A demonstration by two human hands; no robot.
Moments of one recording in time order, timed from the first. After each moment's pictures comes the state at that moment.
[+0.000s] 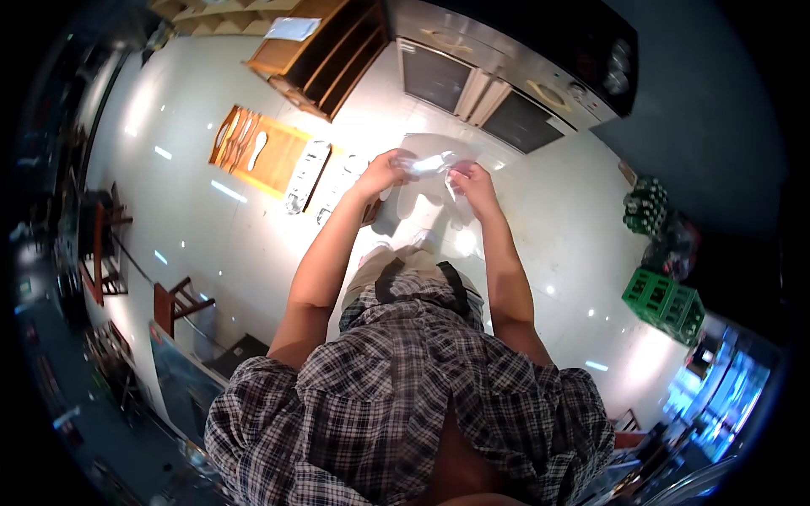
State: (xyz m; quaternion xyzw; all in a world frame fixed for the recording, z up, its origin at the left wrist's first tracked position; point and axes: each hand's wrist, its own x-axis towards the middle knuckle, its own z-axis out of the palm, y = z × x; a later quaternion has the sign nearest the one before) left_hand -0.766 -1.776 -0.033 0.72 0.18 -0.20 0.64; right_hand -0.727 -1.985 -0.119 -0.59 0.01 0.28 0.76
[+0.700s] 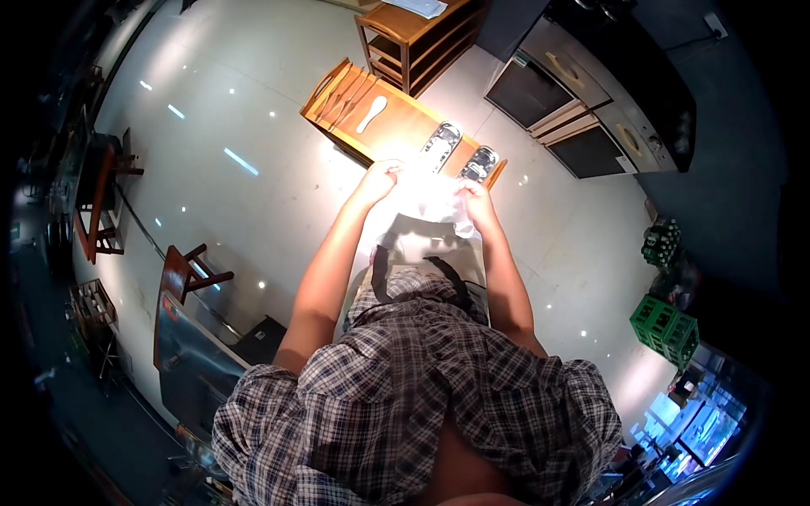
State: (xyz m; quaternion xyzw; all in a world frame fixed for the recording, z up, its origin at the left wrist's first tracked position) left_hand -0.925 -1.432 -0.061 0.82 0.09 -0.07 0.56; right_hand -0.862 -1.676 -0.114 -0.63 -0.13 0.25 0.72
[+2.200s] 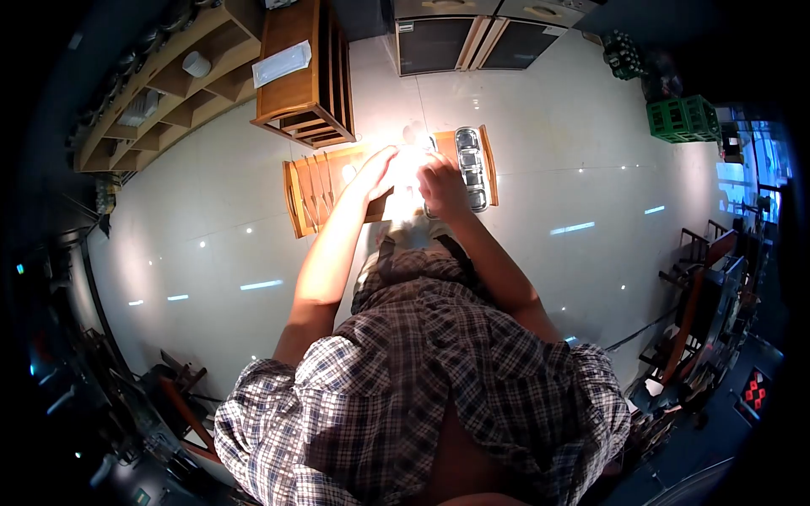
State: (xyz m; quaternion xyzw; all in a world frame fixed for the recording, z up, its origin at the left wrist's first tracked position) left_hand -0.751 -1.396 0.043 0.55 0.17 -0.44 0.69; right_hand -0.841 -1.539 -0.019 -0.91 -0.10 -0.24 0.33
